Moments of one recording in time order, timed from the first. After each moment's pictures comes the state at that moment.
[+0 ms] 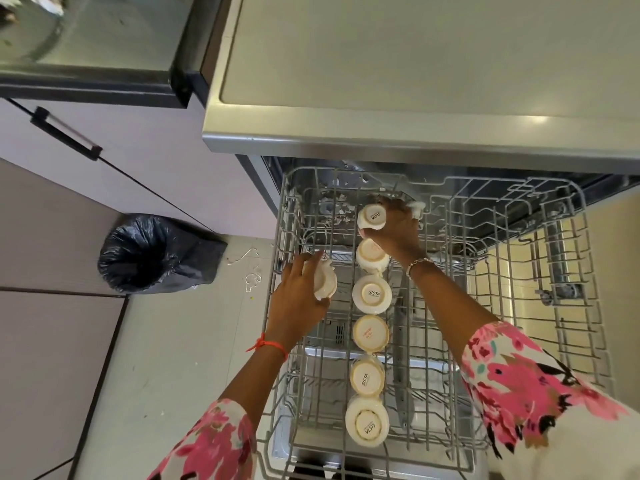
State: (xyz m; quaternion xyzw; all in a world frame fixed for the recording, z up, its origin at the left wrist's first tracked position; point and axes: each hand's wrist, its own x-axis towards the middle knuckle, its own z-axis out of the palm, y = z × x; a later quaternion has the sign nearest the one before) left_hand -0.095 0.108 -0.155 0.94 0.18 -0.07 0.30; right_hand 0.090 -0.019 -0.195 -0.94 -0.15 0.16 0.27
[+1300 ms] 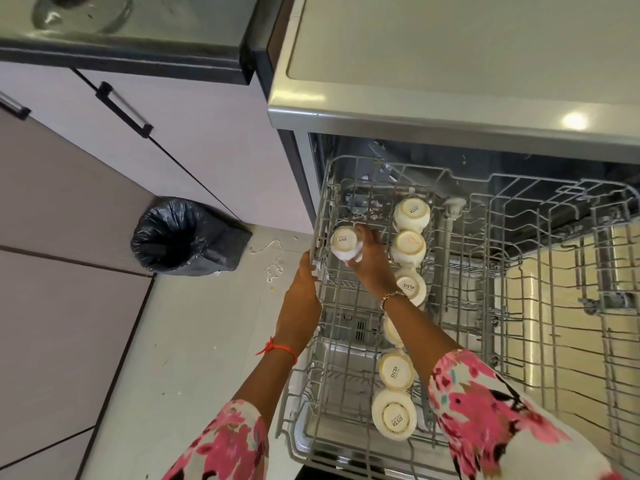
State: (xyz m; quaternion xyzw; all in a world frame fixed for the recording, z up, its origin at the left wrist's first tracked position) left_hand -0.144 0.126 -0.171 0.86 0.31 -0.01 0.40; right_hand -0.013 0.040 -0.217 -0.87 -0.20 0.21 0.39
